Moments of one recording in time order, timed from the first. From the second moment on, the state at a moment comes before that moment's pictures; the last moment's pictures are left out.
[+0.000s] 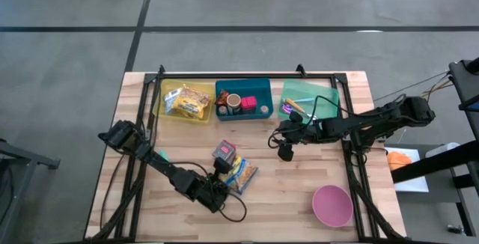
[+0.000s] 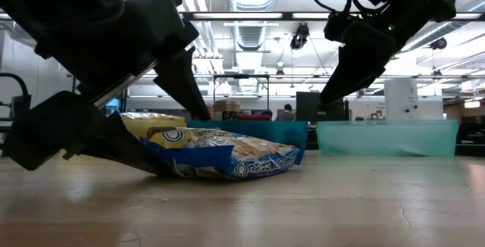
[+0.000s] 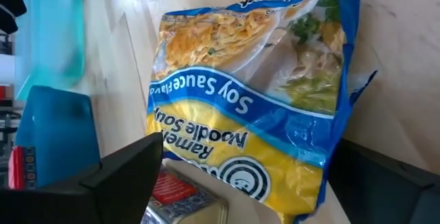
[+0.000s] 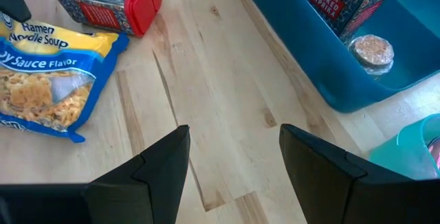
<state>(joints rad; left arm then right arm) -0.56 1.94 1.03 -0.26 -0.70 0.18 0.08 1.29 0.63 -0.14 0.31 0.35</state>
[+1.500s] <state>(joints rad) -0.56 1.82 1.03 -0.23 -0.64 0.04 0.08 1.29 0.60 -0.14 0.30 0.39</state>
